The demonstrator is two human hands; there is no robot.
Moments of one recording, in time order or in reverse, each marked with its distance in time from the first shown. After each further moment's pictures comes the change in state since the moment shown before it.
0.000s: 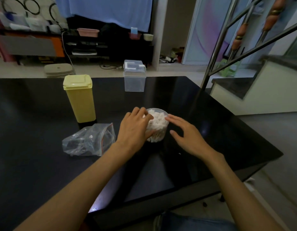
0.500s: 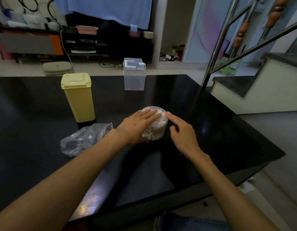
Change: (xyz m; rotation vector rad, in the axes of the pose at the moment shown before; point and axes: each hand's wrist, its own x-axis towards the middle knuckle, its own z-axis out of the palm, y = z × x) left_hand 0.021 -0.020 0.004 -0.083 -0.455 0.216; right_hand 0.014 -0.008 0.026 0.038 0.205 0.129
